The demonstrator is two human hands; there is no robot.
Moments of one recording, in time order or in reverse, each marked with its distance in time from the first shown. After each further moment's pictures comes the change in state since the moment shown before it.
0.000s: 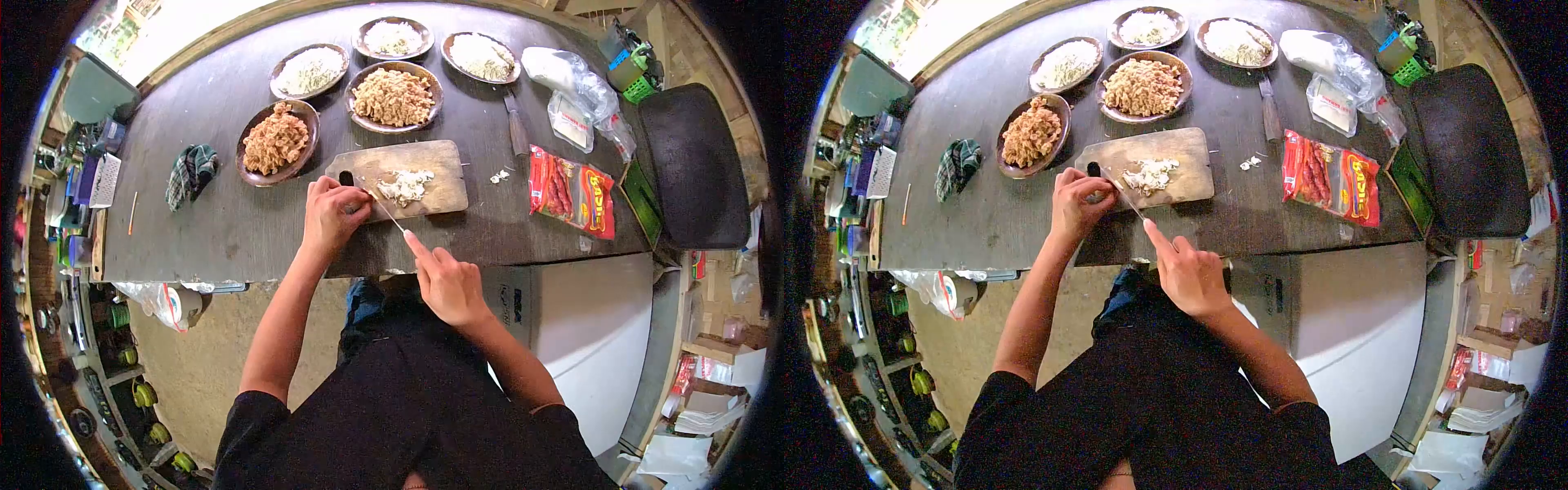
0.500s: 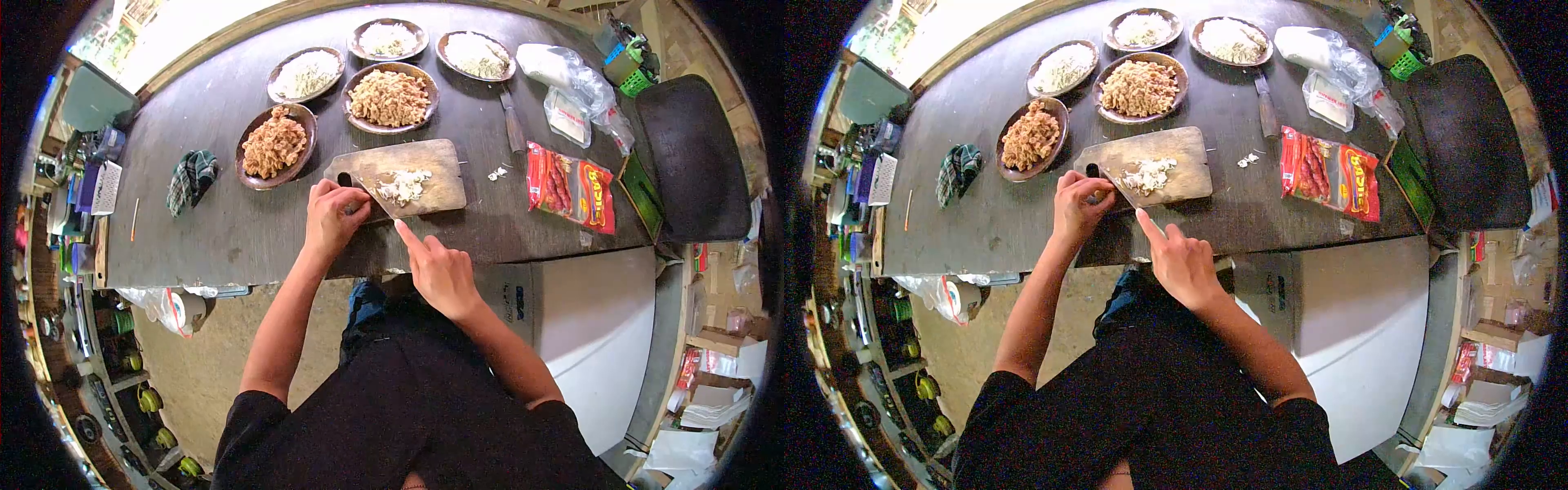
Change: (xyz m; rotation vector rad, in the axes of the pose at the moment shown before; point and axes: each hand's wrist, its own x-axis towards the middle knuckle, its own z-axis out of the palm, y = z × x) left_hand -0.001 -0.001 0.006 -0.017 0.028 -0.012; right_hand 0.016 -0.006 0.009 -0.081 -0.009 0.030
